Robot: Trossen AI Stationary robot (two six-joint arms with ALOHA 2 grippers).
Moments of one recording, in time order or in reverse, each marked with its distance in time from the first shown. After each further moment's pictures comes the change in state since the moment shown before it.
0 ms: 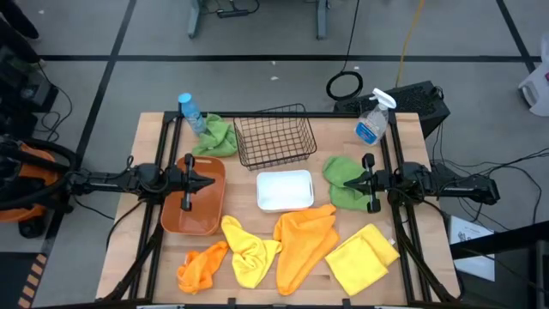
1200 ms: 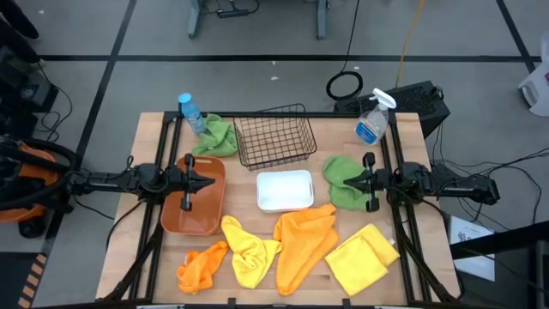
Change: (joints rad) left arm 0.000 0.000 0.000 0.000 0.000 0.000; right arm 0.000 0.000 -0.001 -0.001 0.047 0.008
